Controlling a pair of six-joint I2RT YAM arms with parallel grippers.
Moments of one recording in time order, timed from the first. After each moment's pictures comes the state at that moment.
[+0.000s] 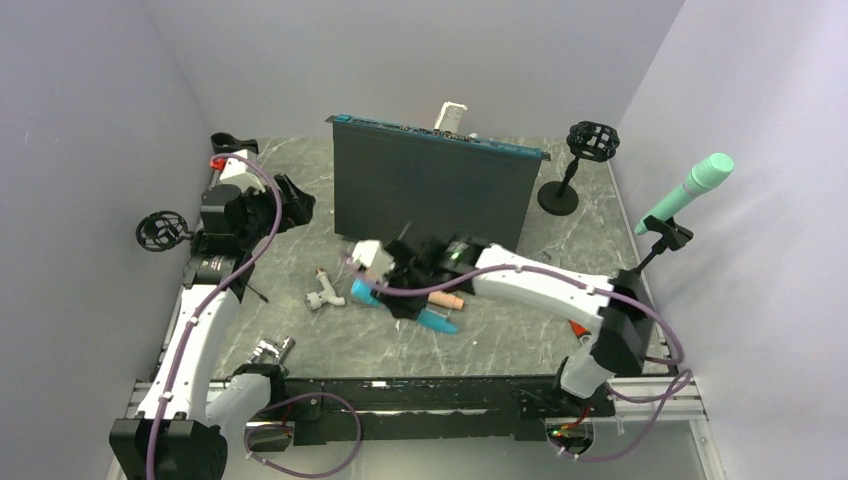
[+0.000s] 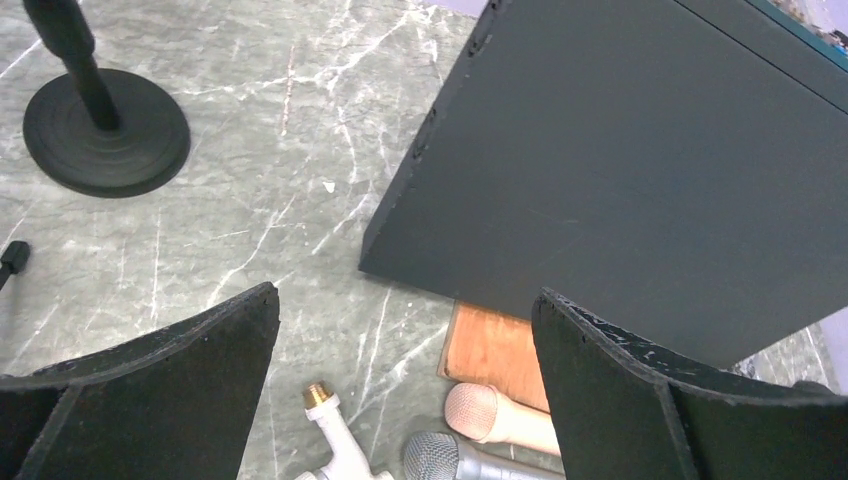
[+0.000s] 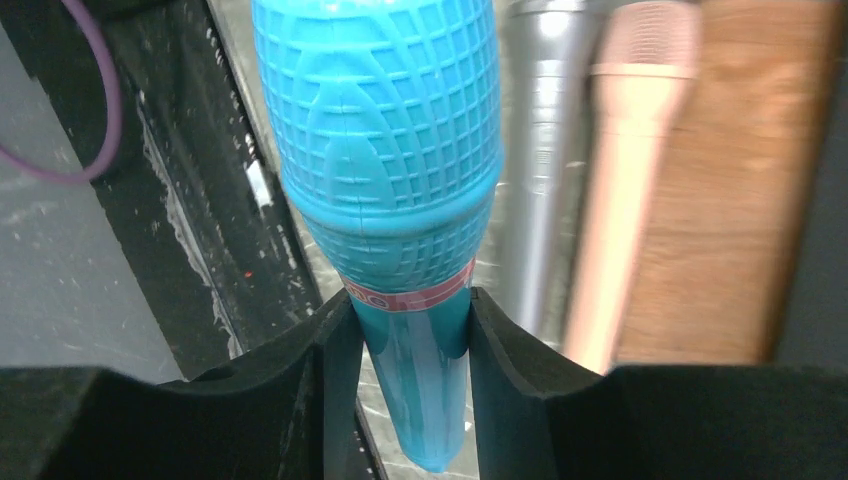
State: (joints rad) left arm -0.04 0.94 0.89 -0.26 0.16 -0.38; right arm 1.04 1.55 1.36 -0.73 -0.21 -0.14
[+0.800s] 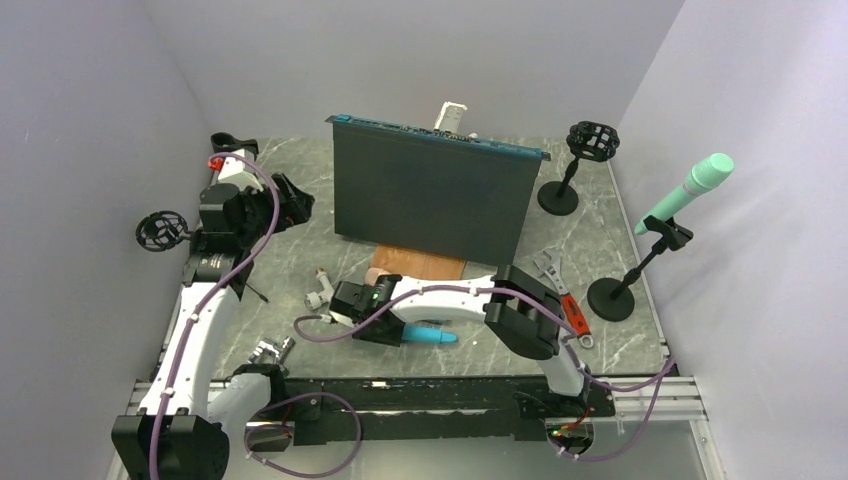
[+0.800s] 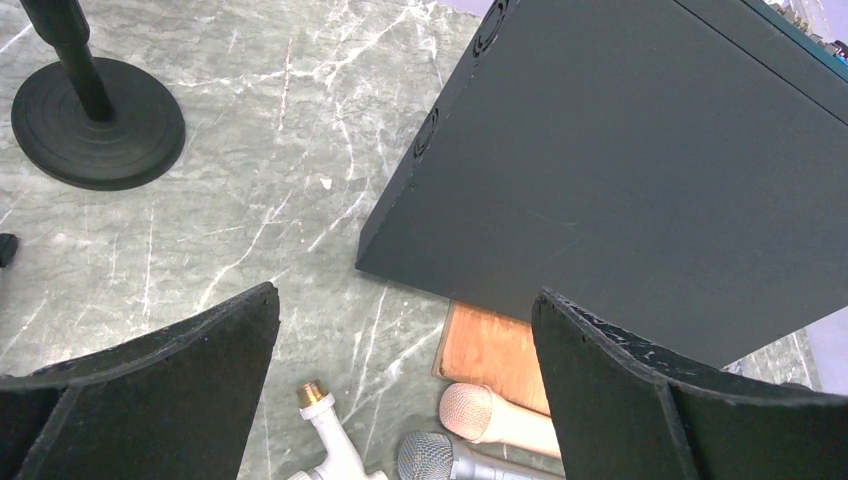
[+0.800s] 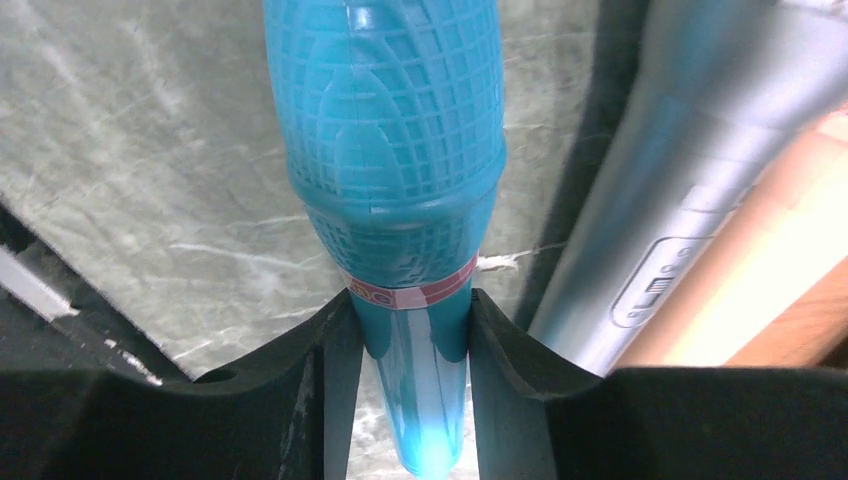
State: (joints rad) left arm -0.01 0.96 0.89 -0.25 0.19 -0.41; right arm 1.25 2.05 1.50 -0.82 0.13 -0.16
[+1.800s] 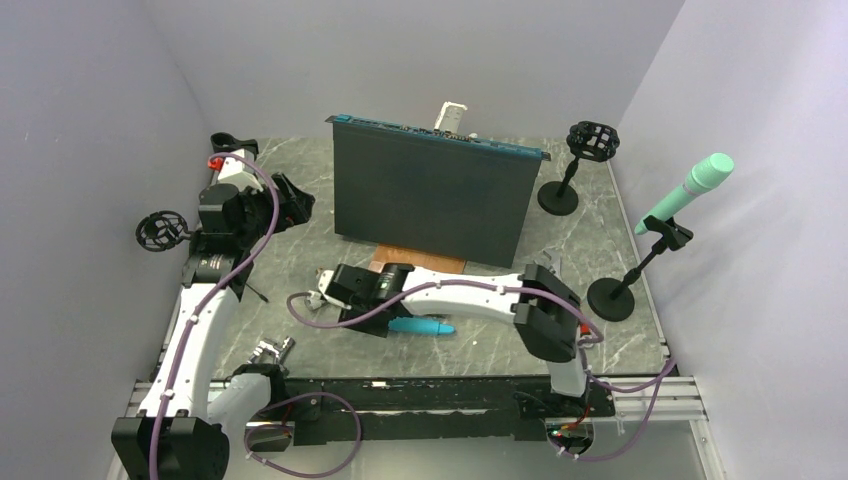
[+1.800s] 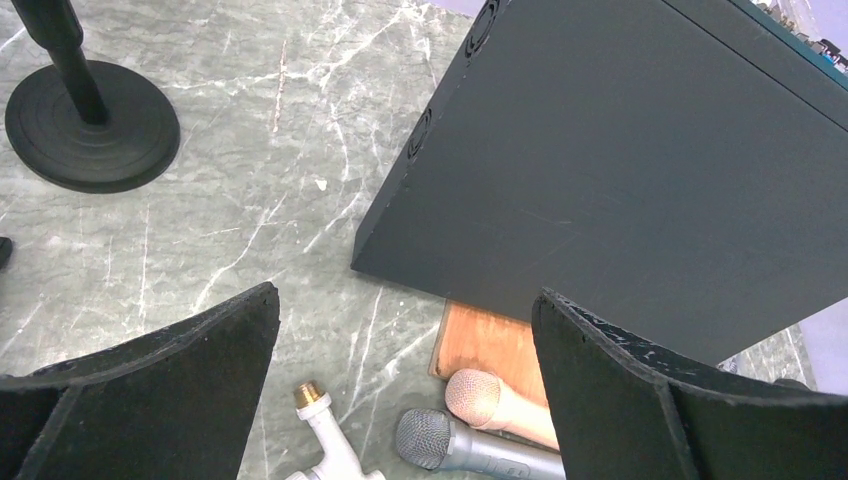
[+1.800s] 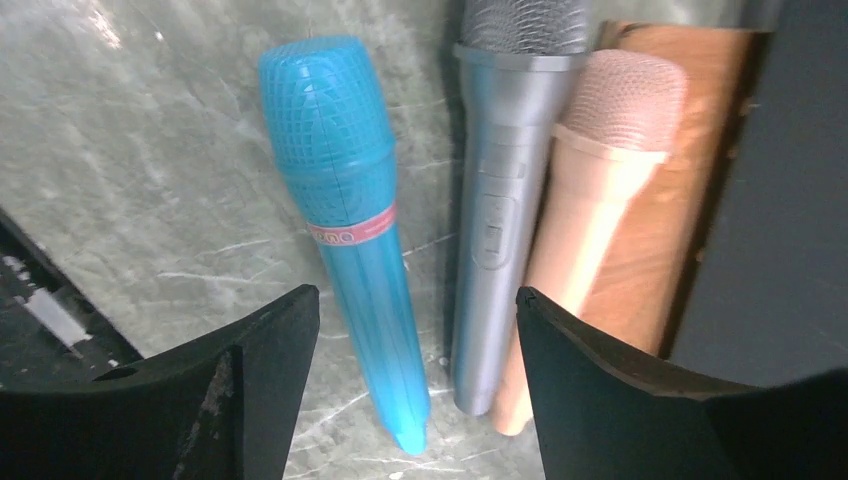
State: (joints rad) left arm -0.01 0.95 0.89 -0.25 0.20 -0.41; right arm 1.25 1.97 1.55 -0.76 0.27 -0.15
